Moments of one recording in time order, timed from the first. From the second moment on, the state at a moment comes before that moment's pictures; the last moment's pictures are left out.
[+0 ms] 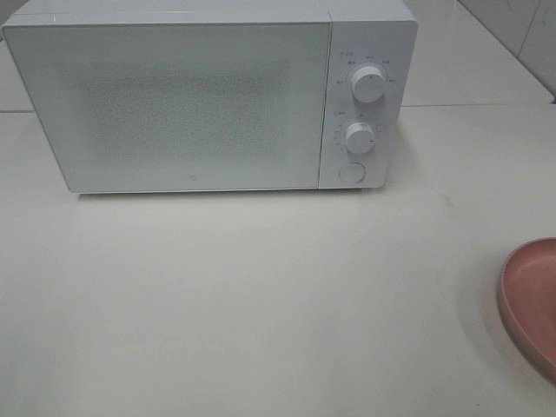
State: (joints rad) left arm 0.05 0.00 -0.51 -0.07 1.04 0.05; right arm 0.05 0.00 -0.51 -0.08 1.02 0.12
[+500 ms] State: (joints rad) left arm 0.05 0.00 -0.51 -0.08 1.04 0.05; right arm 0.05 0.00 -0.51 -0.08 1.02 0.12
